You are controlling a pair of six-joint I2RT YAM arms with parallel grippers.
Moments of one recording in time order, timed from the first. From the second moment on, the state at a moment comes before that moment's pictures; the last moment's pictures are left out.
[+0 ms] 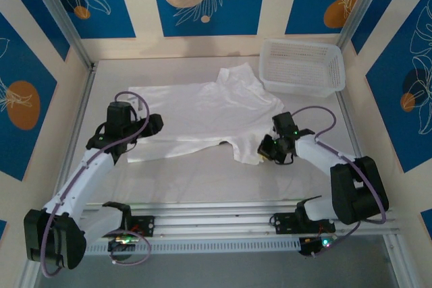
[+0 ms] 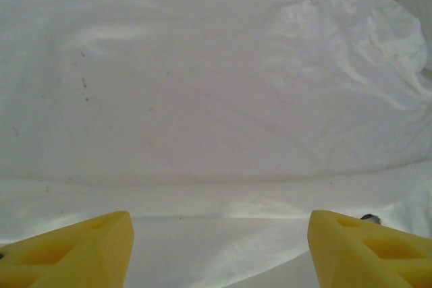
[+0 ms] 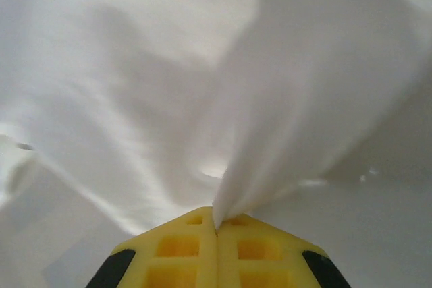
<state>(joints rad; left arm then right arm) -0.19 1.05 0.77 -0.41 0.16 -0.41 0.28 1.37 0.72 -0.51 -0.31 0.79</state>
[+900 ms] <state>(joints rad) -0.20 1.56 0.90 -0.52 -0.03 -0.62 -0.03 1.67 0.87 -0.32 -0.30 0.81</state>
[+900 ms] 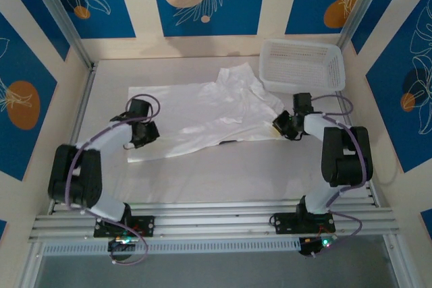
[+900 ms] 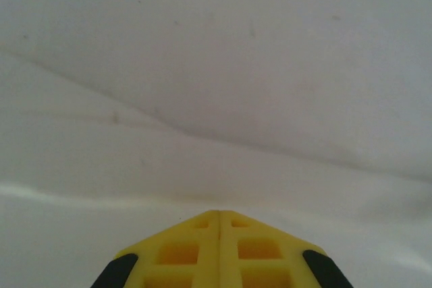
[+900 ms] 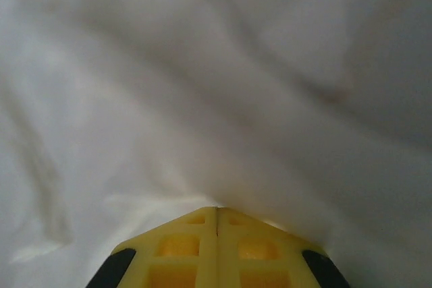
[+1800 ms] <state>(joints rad) -0.15 1.17 0.56 -0.81 -0.13 -0.92 -0.04 1.09 0.45 -0.72 -0.38 0.82</state>
